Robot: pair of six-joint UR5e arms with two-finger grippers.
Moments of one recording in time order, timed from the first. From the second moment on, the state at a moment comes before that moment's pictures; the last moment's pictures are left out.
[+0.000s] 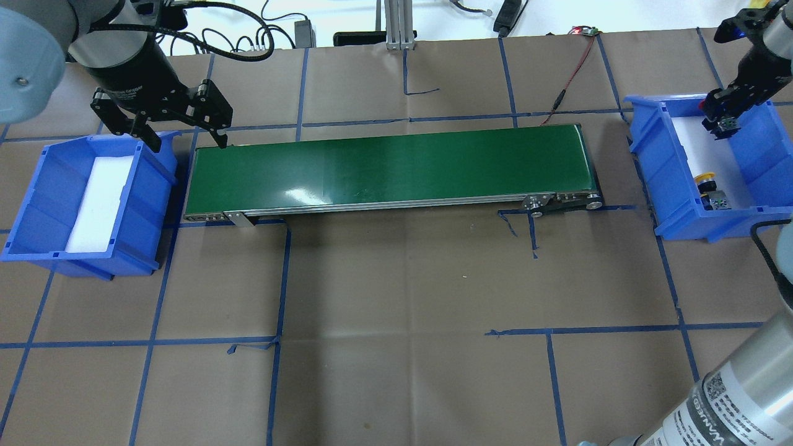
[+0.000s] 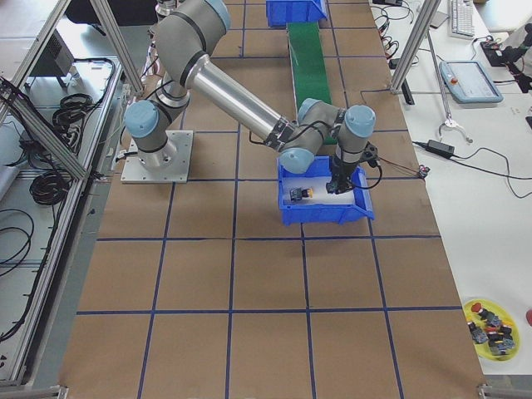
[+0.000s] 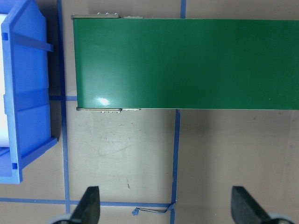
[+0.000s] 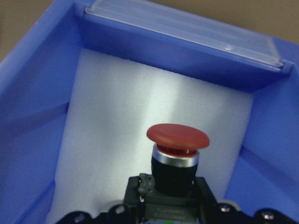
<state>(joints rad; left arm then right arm) -1.50 -1.64 -1.53 -1.57 1.58 0.05 1.08 -1.03 1.45 -2.03 -1.60 -0.77</state>
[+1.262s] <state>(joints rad) -1.50 -1.64 -1.53 -1.57 1.58 0.05 1.08 -1.01 1.48 -2.03 -1.59 -0.75</state>
